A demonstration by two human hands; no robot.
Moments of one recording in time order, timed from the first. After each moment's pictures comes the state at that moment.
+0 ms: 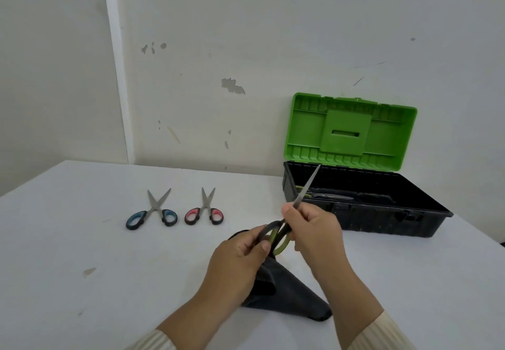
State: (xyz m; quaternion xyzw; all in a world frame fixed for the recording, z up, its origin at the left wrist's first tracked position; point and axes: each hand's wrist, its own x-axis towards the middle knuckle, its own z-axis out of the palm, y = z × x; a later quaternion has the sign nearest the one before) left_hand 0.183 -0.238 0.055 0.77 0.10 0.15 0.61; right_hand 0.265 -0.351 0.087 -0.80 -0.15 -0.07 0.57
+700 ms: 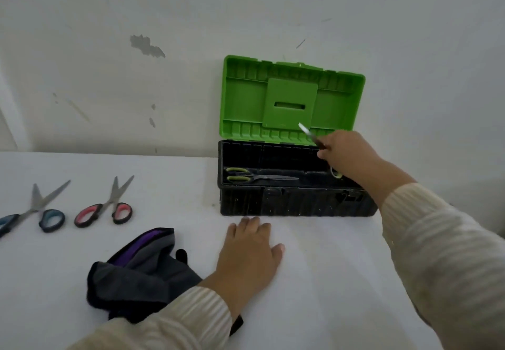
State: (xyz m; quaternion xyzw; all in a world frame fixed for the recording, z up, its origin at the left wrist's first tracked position) left_hand 0.330 -0.360 -0.001 0.99 0.02 0.03 0.15; right_hand 0.480 -0.506 0.151 -0.97 -0.21 -0.14 -0.01
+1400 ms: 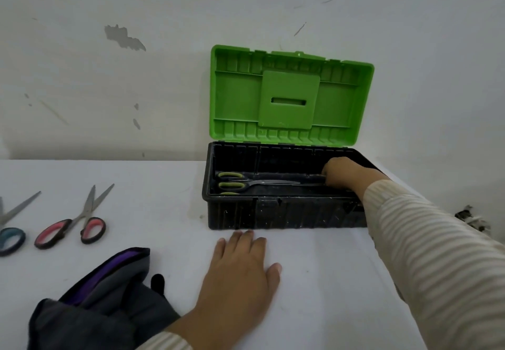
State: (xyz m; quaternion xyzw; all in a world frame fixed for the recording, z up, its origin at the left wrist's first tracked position) left_hand 0.334 -0.362 -0.005 0.99 0.04 0.05 0.14; right_hand 0.590 -0.521 0.071 -0.98 -0.17 0.03 -0.07
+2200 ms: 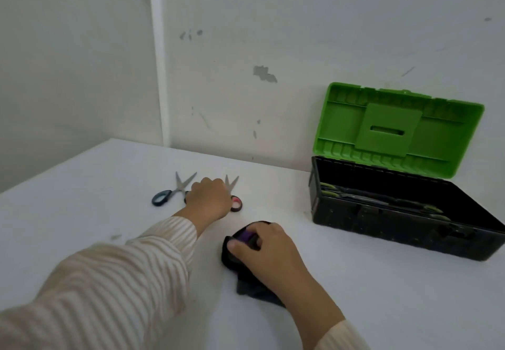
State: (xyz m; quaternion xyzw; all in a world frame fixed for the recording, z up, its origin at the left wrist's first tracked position) left_hand 0.270 -0.135 0.052 0.92 0.35 0.06 0.17; right_hand 0.255 -0.309 0.039 -0.88 -0.32 0.10 0.33
